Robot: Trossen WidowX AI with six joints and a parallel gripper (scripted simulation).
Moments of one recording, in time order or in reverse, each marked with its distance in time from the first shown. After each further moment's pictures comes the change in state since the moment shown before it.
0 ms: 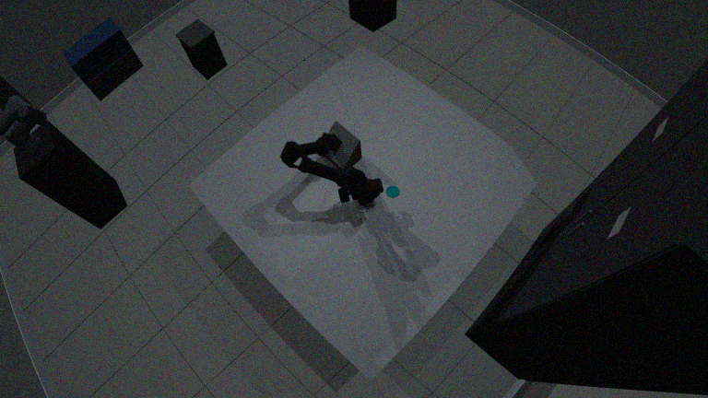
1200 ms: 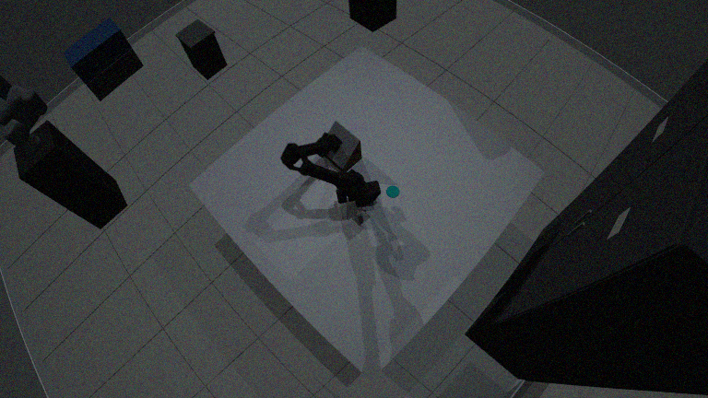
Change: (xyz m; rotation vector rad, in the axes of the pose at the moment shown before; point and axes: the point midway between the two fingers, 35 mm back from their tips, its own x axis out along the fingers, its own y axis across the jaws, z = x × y) arm 0.023 -0.012 -0.011 0.033 0.047 -0.030
